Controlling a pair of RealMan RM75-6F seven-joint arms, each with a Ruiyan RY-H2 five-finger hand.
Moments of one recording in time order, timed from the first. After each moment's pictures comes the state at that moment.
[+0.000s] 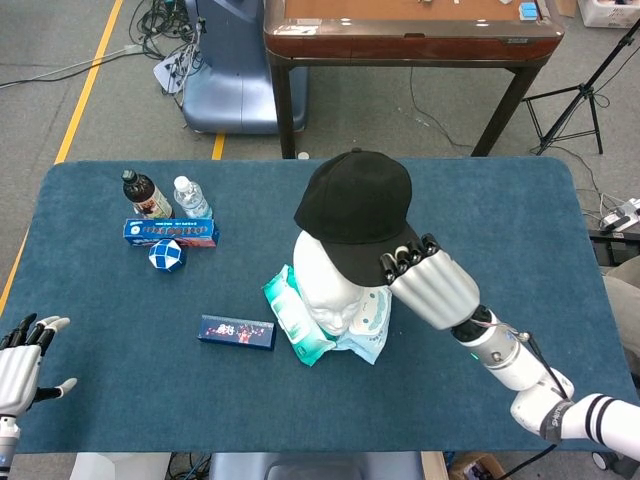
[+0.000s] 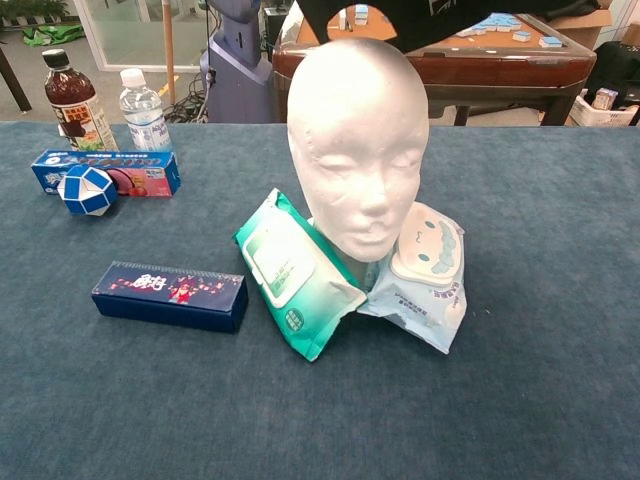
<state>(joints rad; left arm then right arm) -0.09 -1.10 -0.04 -1.67 1.36 1.39 0.17 0.64 -1.27 0.29 -1.56 -1.90 1.48 -0.68</state>
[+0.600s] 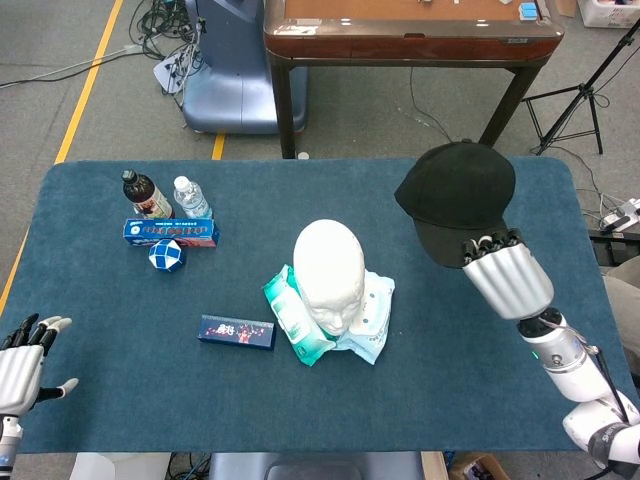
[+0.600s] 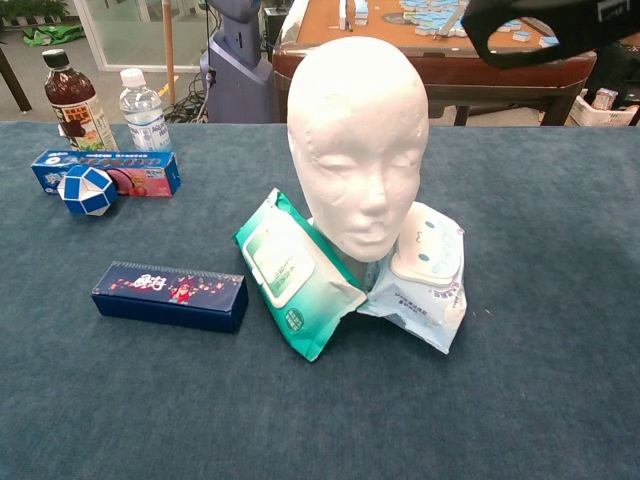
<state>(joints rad) -0.09 -1.11 -0.04 -1.66 1.35 1.39 0.19 0.48 -1.20 0.23 -1.42 -1.81 1.56 -0.72</state>
